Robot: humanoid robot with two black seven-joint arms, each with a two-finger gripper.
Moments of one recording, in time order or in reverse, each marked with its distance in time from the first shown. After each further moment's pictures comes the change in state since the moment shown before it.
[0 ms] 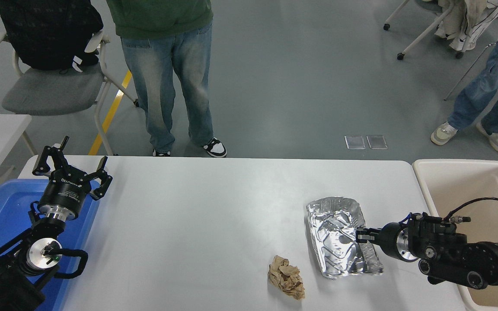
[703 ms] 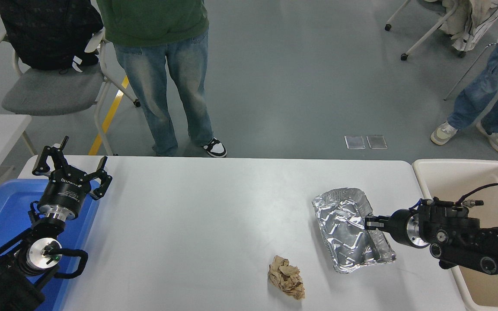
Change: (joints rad) left arm 0.000 0.000 0.000 0.000 0.000 0.000 0.000; right arm 0.081 -0.101 0.016 0.038 0.027 0.056 0.028
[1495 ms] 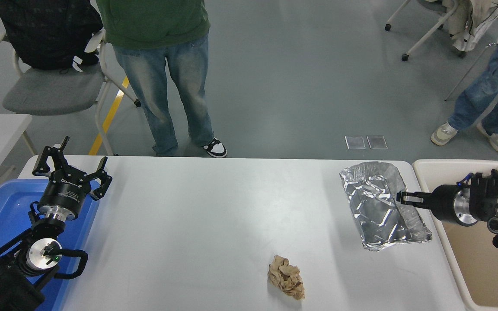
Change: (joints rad) left arm 0.001 0.000 0.000 0.000 0.000 0.000 0.000; right arm 0.193 -0.369 0.016 0.290 0.039 0.124 0.011
